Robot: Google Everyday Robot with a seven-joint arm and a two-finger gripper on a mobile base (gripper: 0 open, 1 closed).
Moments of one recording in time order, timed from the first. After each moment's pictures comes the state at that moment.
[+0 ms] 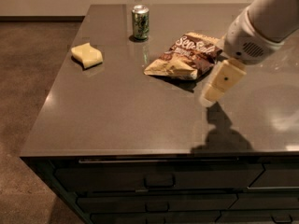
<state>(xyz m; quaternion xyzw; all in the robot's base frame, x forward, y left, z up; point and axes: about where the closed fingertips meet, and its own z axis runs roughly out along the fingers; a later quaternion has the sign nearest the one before) 0.498 -0.163 0.948 -0.55 0.81 0.04 0.23</state>
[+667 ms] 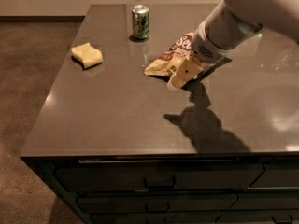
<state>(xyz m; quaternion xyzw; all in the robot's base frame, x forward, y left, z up) 0.578 -0.130 0.921 -0.44 0.85 -0.01 0.29</state>
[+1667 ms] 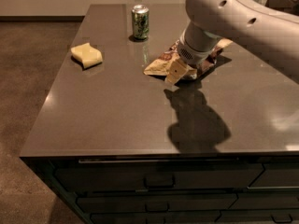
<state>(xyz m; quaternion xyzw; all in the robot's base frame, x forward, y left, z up) 0.640 -0.130 0.872 -0.39 0.88 -0.06 0.25</state>
